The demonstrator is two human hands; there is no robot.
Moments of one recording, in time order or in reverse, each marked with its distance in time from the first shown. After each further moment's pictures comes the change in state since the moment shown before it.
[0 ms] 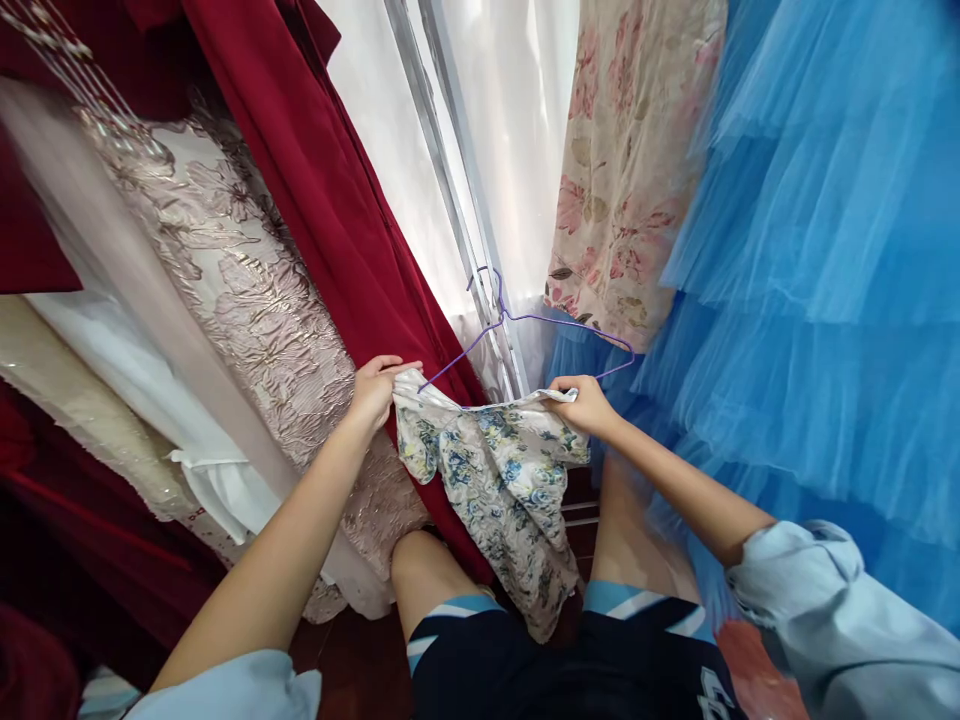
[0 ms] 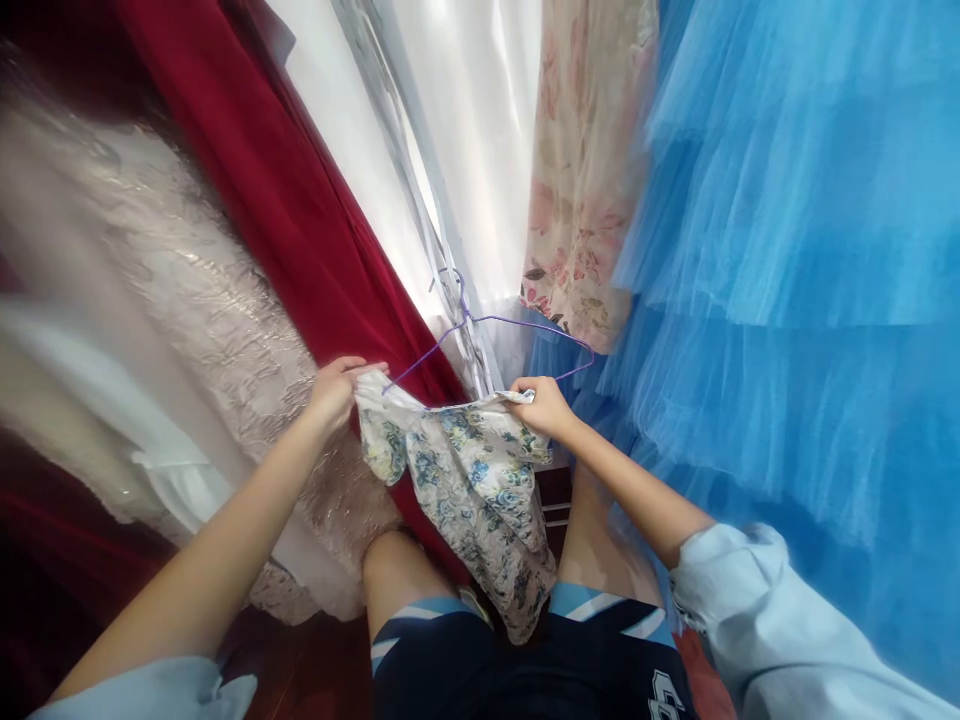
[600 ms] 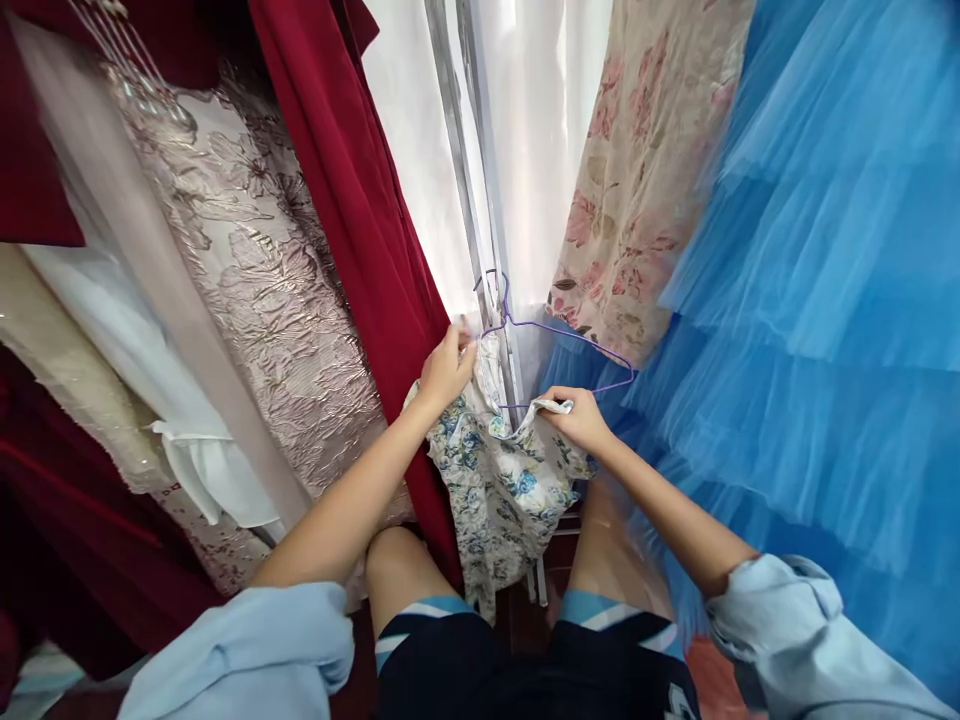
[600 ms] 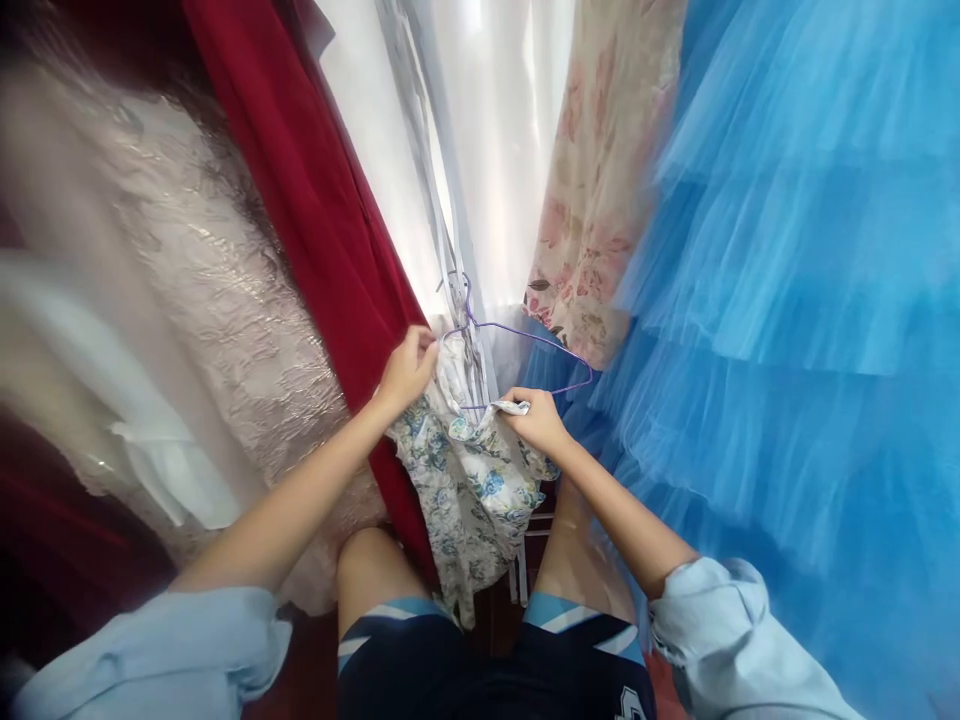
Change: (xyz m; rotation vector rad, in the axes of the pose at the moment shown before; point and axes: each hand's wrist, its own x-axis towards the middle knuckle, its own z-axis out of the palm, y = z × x) left_hand -0.028 -0.001 0.093 0.735 -0.171 0.675; right_hand -0.009 -0.013 -0.001 -0.049 0.014 -0.022
